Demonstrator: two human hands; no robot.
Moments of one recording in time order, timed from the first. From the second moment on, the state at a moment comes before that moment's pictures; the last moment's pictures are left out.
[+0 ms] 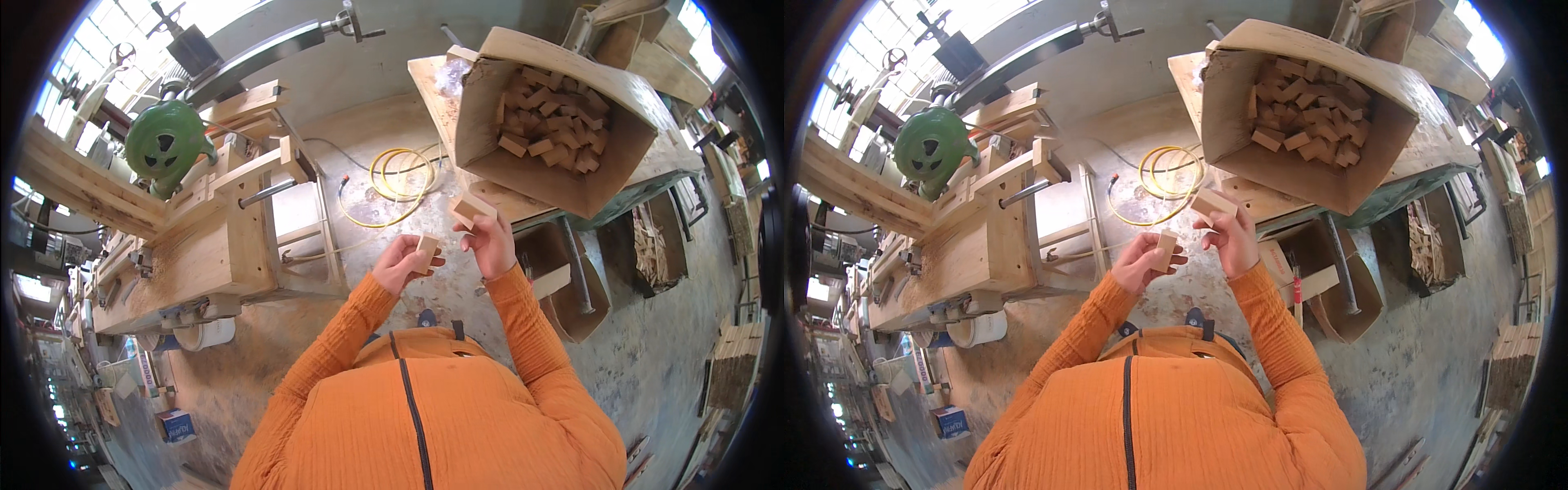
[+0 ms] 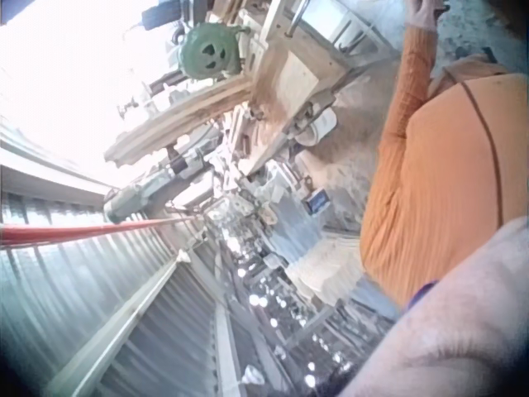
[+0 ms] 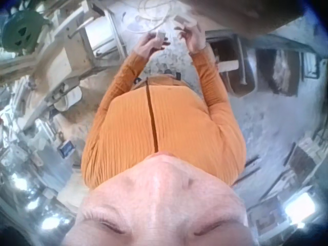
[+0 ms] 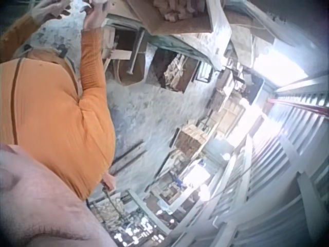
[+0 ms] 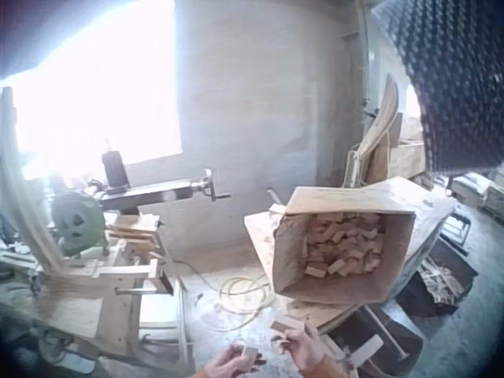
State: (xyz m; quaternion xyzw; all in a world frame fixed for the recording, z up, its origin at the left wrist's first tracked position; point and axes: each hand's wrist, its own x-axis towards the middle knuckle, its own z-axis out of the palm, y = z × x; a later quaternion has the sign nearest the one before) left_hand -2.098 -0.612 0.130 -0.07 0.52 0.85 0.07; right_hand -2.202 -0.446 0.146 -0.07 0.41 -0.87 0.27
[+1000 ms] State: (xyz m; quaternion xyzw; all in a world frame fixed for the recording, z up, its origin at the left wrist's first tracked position) left_hand -2.042 -0.638 0.136 -0.17 0.39 0.90 -0.09; right_hand -2.157 -0.488 0.154 -0.44 0.68 -0.57 0.09
